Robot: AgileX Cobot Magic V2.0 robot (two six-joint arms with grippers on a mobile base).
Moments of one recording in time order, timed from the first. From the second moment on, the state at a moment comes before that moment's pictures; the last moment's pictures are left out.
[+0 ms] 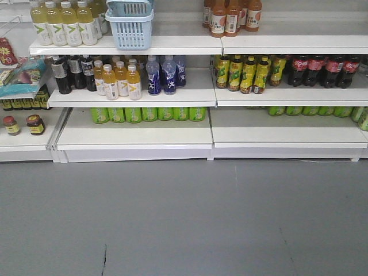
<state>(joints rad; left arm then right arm) -0.10 -0.01 0.03 -0.02 0.01 -0.09 0.07 -0.01 0.03 -0.08 0.17 0.09</state>
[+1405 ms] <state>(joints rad) -0.10 -0.01 0.03 -0.02 0.01 -0.09 0.07 -0.01 0.03 -0.08 0.17 0.09</state>
